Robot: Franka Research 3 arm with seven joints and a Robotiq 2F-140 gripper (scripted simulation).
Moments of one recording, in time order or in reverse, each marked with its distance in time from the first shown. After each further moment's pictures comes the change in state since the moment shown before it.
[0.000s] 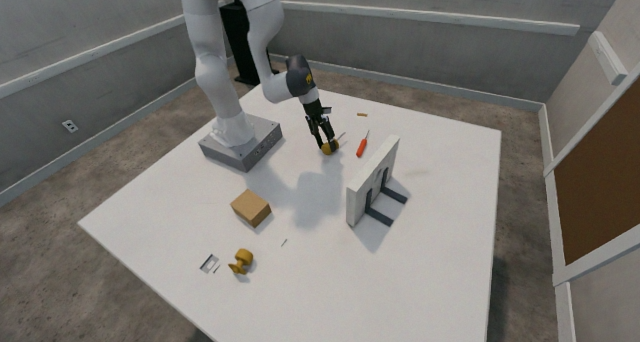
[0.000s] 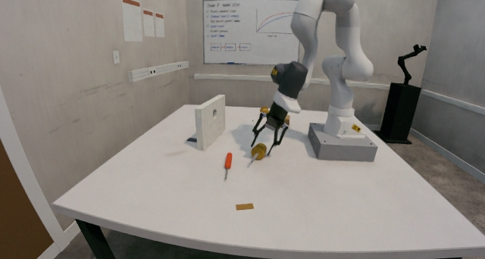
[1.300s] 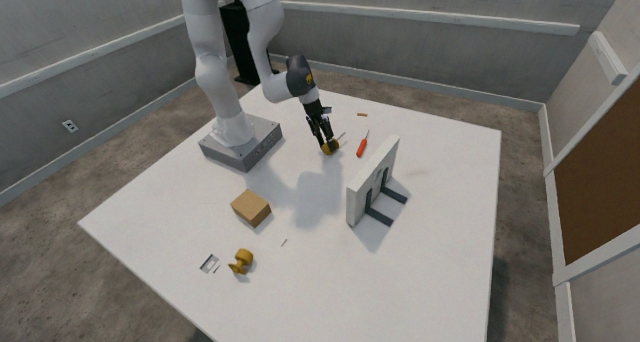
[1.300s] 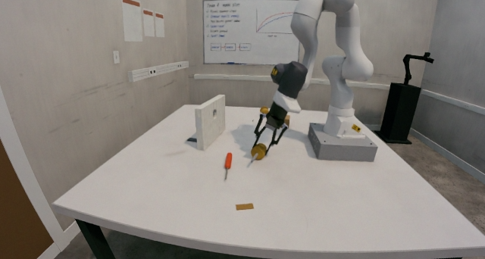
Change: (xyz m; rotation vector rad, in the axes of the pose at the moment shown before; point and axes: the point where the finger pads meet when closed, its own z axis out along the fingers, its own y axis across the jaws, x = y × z) arm 0.001 0.000 0.000 0.002 0.002 -0.011
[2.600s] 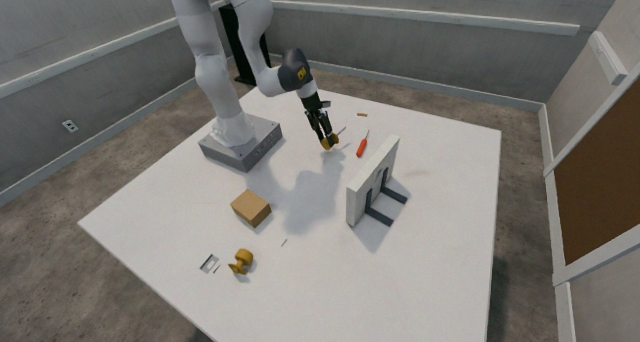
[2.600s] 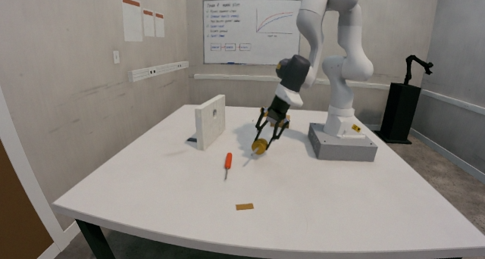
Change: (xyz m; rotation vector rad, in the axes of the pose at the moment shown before) arm 0.003 0.006 -0.028 -0.009 0.023 0.050
